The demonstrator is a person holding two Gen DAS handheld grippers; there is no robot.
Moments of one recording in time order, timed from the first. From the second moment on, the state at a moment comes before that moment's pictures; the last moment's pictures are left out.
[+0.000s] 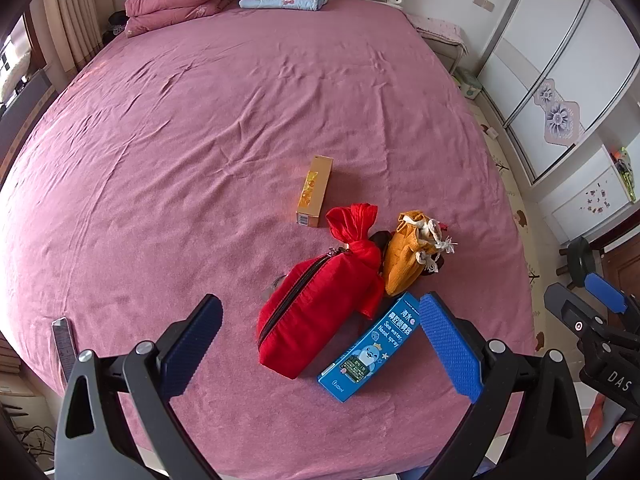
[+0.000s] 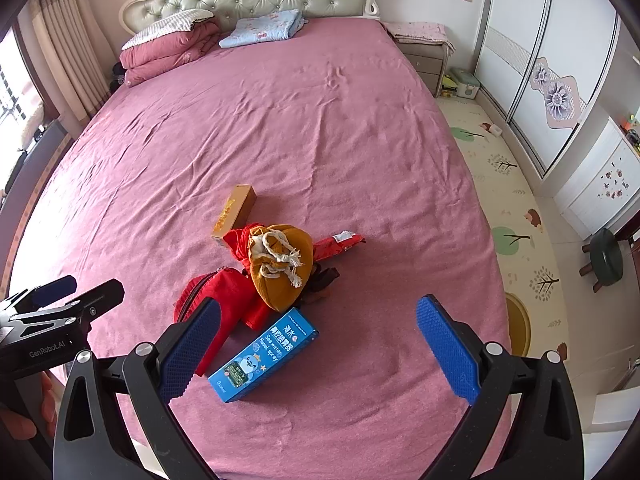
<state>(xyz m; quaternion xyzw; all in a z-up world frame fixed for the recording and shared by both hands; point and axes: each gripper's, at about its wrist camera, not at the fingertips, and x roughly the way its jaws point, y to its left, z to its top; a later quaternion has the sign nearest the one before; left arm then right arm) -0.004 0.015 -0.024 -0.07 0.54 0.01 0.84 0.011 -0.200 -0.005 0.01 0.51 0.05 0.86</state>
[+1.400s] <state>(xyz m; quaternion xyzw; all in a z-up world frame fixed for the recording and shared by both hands) 0.013 0.034 -0.112 -0.08 0.59 0.00 0.80 0.056 -0.172 -0.080 0.01 0.56 0.10 0.83</state>
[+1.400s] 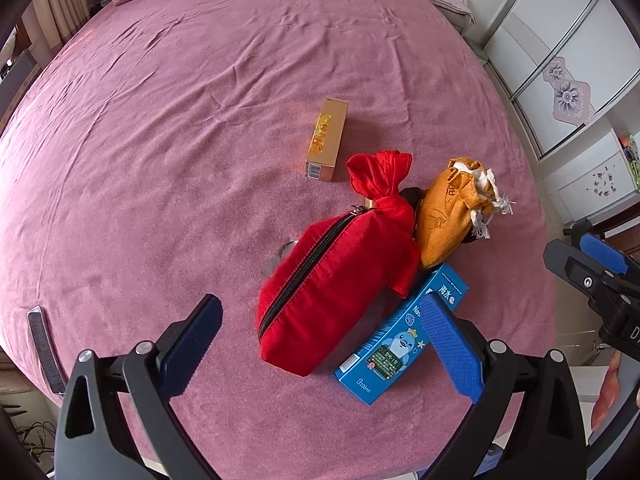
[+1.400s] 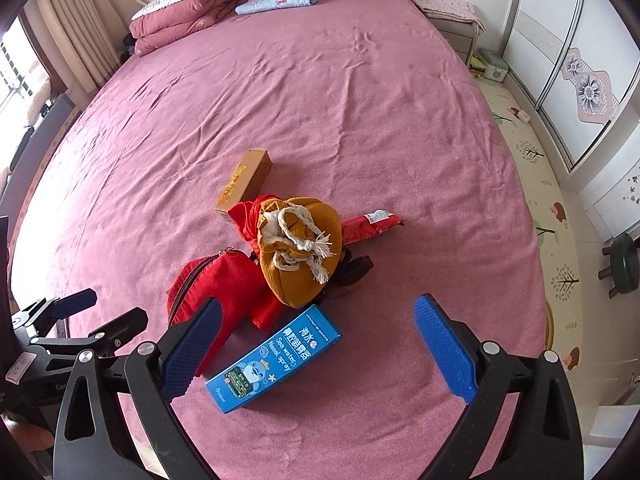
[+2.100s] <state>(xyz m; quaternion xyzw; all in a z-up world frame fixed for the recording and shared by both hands) 0.035 0.046 -0.189 -0.09 0.63 -0.01 0.77 0.119 -0.146 -0.162 0.00 0.60 0.07 0.80</state>
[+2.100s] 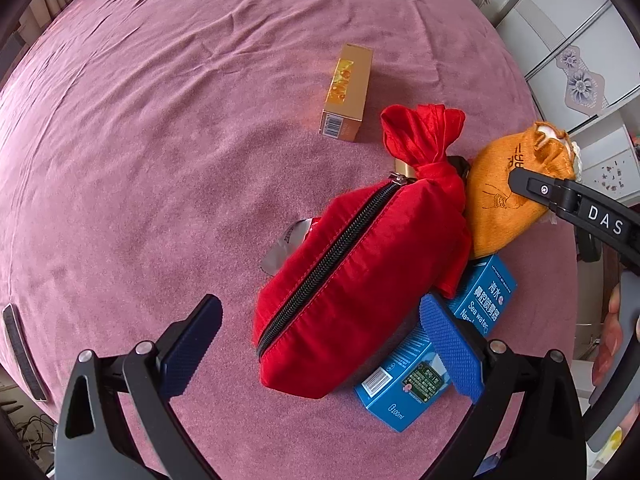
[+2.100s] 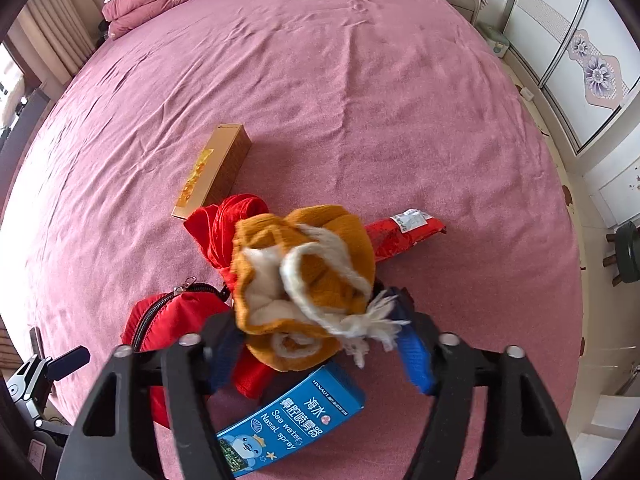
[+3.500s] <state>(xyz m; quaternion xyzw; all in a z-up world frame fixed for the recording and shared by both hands) 0.035 0.017 -0.110 -0.16 0.59 -0.11 0.78 0.064 -0.212 -0.079 0.07 0.54 0.12 0.83</state>
